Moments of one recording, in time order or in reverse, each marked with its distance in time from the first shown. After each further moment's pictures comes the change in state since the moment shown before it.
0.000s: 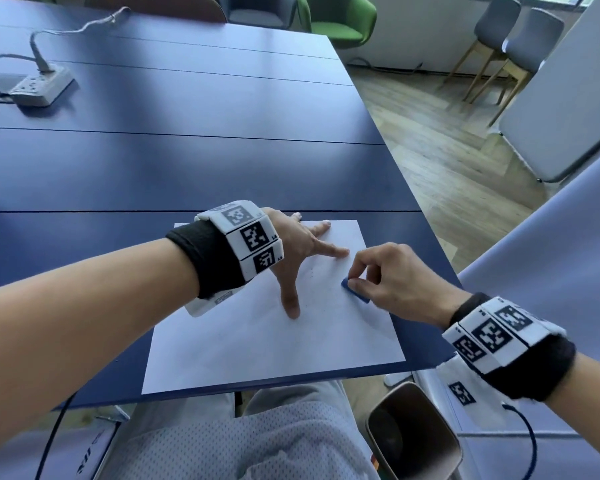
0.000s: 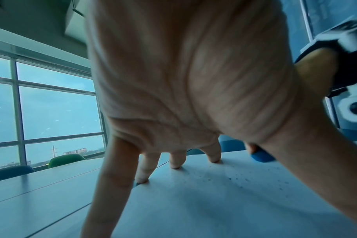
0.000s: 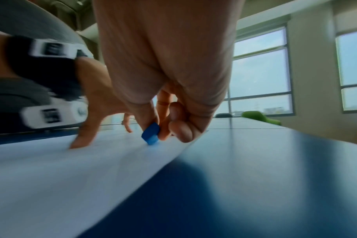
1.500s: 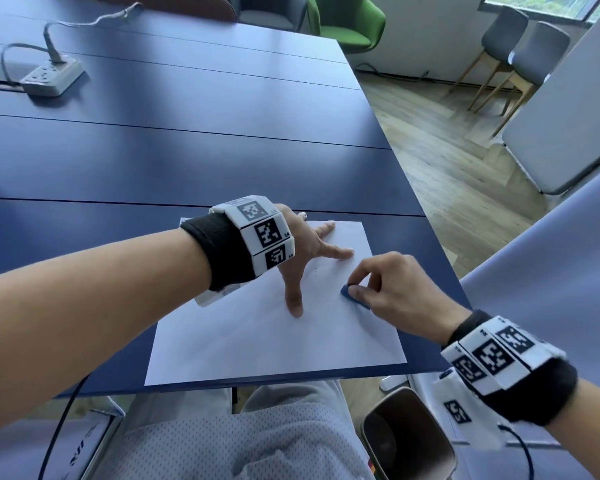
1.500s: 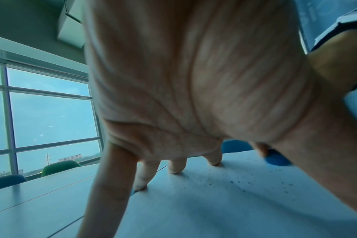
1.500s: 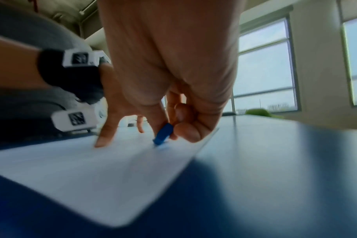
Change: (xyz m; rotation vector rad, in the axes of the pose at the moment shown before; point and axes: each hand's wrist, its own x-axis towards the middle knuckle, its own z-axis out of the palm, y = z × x) left_hand -0.003 0.007 -0.005 0.041 -0.033 -0.035; right_hand -0.010 -0.011 0.010 0.029 0.063 0.066
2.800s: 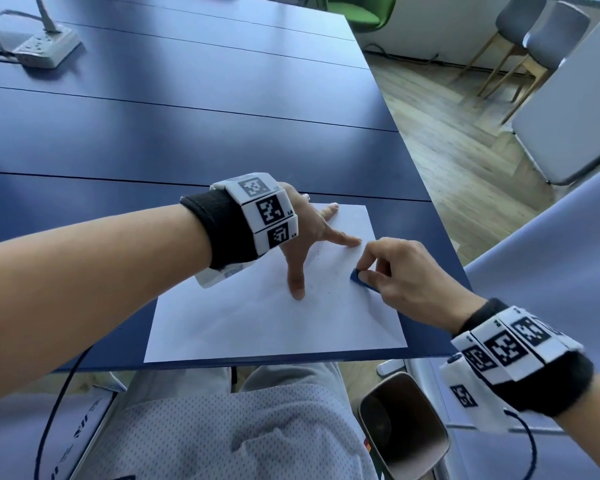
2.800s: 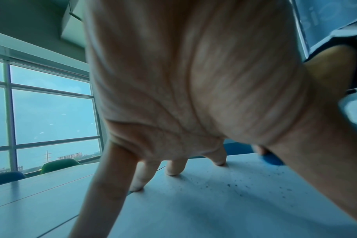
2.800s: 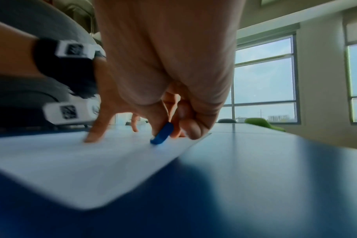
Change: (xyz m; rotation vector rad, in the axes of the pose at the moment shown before) left_hand 0.000 0.002 -0.001 0.026 0.013 0.017; right_hand -0.006 0.005 -0.005 -0.045 -0.041 -0.087
